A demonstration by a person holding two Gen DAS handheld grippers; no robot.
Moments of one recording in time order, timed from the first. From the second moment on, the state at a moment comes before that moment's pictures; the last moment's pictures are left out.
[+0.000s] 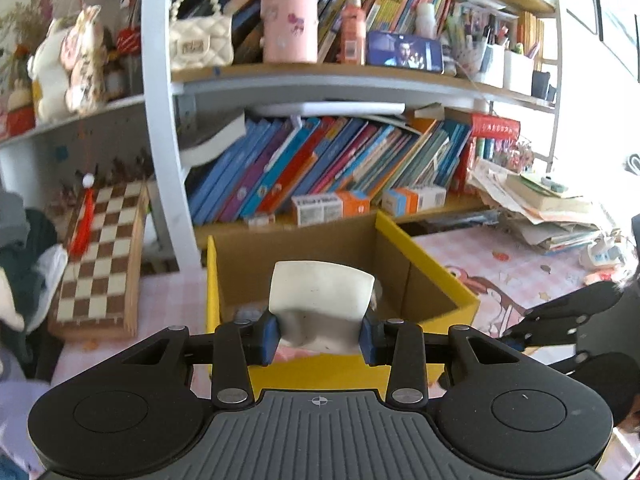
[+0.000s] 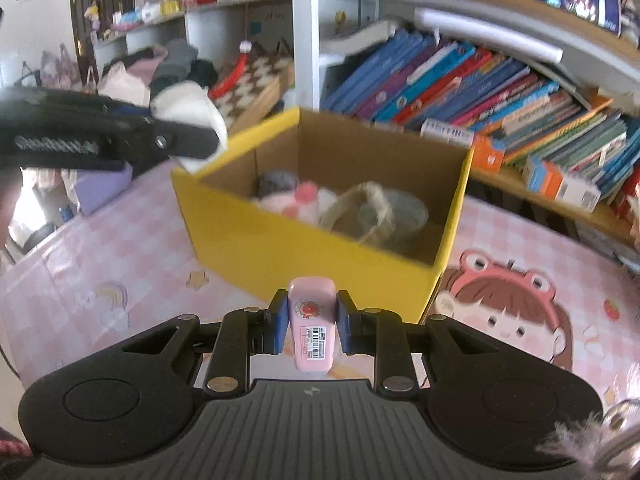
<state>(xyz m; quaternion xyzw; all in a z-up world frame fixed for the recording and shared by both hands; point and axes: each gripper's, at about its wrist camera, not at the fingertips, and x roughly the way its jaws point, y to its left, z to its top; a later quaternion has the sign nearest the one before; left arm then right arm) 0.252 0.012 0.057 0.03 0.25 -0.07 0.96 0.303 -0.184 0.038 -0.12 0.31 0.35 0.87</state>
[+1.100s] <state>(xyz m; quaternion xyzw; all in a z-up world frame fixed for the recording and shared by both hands) 0.389 0.034 0.028 0.09 0.34 -0.04 0.94 0.464 -0.094 0.060 -0.19 0.30 0.32 0.88</state>
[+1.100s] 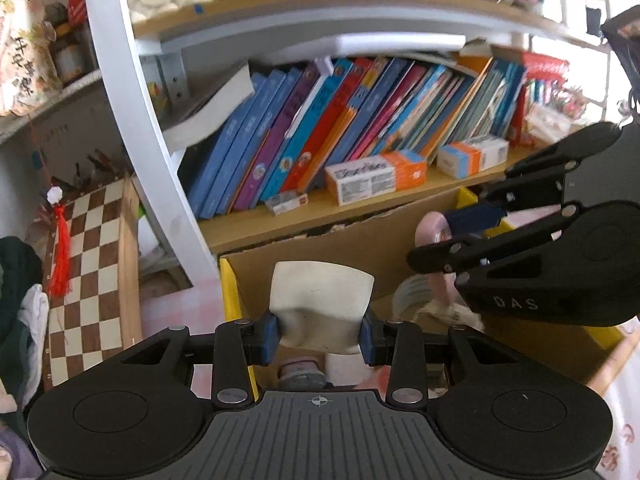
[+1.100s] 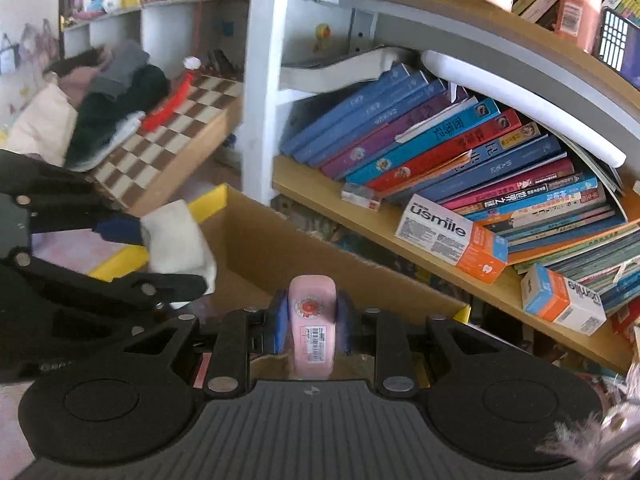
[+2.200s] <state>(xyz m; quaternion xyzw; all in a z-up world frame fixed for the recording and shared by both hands) 0.417 0.017 -0.005 0.13 0.41 -0.07 0.90 0.497 -0.092 0.024 -0.19 0.37 0.31 0.86</state>
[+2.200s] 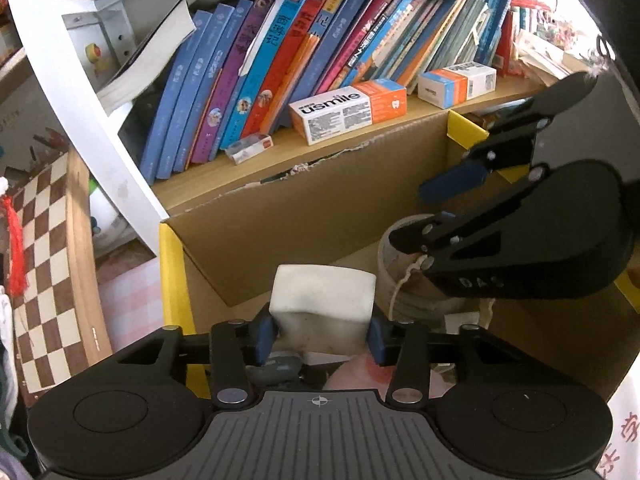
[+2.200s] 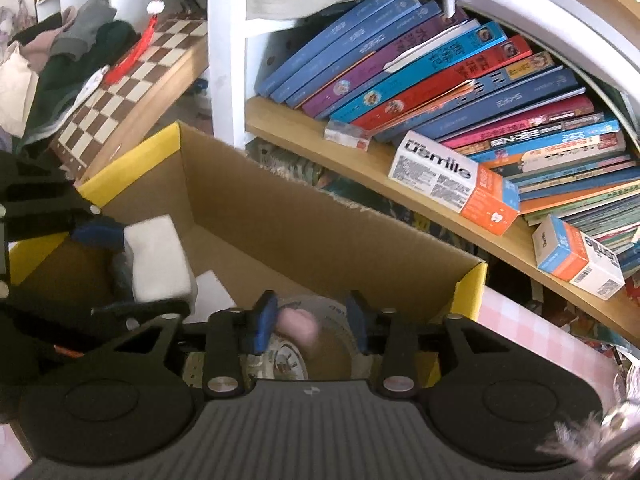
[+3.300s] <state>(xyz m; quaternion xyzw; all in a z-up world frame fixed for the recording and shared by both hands) 0.316 0.008 0.066 0.12 0.27 -0.04 0.95 0.408 -0.143 0.096 -0.09 0.27 0.28 0.92</state>
